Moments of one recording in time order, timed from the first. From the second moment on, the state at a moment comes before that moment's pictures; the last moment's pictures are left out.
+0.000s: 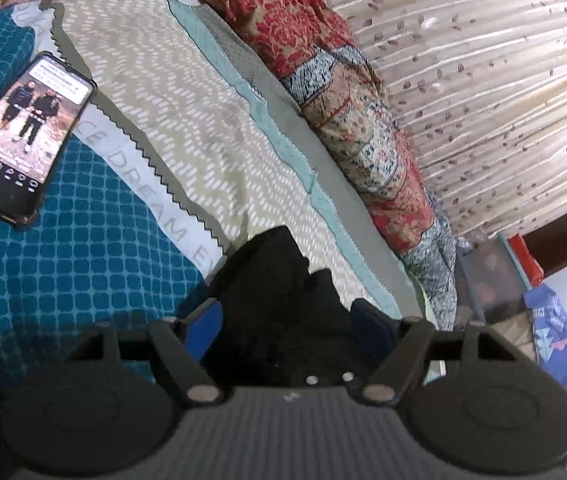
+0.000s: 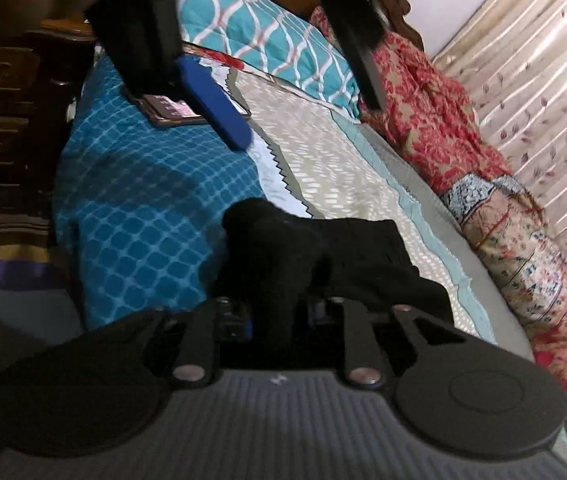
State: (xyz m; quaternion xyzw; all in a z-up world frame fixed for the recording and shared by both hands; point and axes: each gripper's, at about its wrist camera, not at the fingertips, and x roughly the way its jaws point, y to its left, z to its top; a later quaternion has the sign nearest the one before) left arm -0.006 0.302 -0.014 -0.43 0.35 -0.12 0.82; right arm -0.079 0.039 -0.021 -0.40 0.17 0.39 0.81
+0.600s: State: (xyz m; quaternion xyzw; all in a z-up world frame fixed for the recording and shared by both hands) left arm 0.096 0.237 -0.018 -0.24 0.38 -0.08 0.89; right arm -0.030 -0.046 -0.015 -0.10 0.40 0.35 0.84
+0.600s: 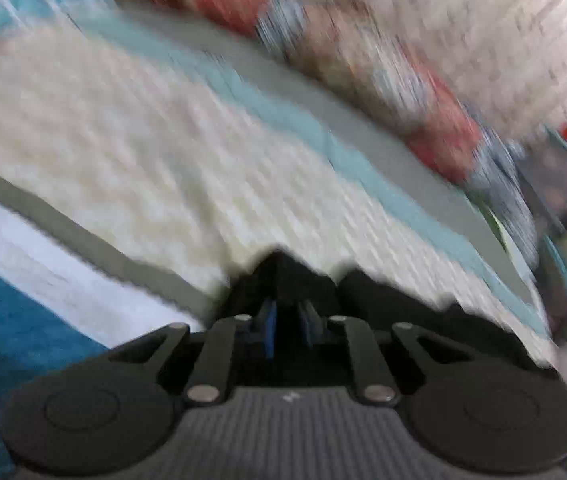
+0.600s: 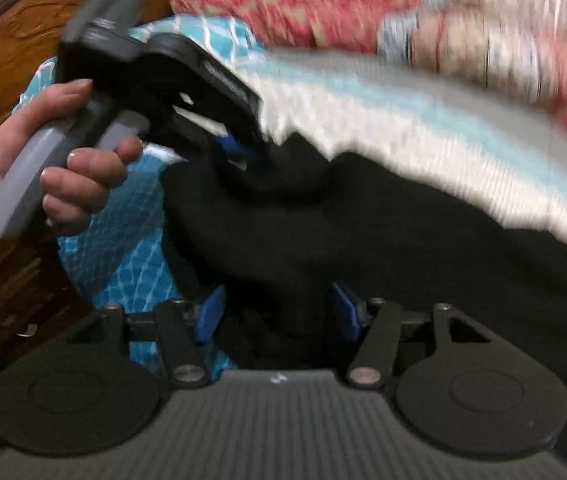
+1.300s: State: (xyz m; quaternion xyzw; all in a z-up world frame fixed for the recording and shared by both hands) left arm 0.054 0.177 0.048 -0.23 0.34 -0.13 0.90; right arm -0.023 -0.104 0.009 0.04 0.35 0.19 0.92
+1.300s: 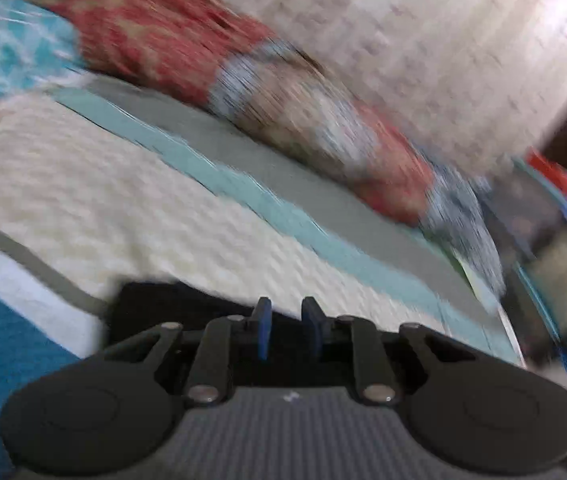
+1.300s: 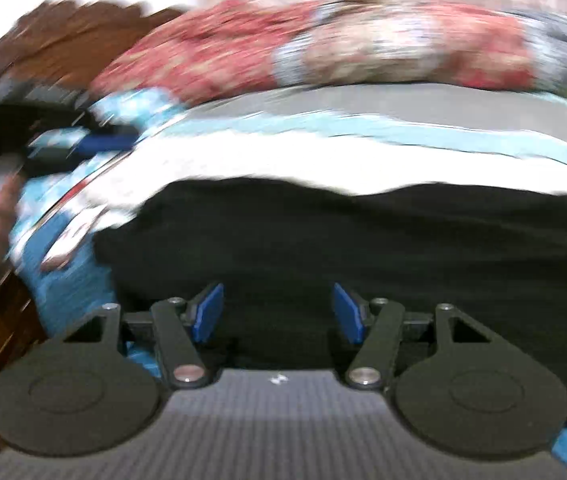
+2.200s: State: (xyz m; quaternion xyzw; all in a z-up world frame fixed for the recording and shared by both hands) left arm 0.047 0.080 0.017 -0.13 0.48 -0.06 0.87; right arm 0.077 -0.515 0.011 0.22 0.34 -0.17 0.90
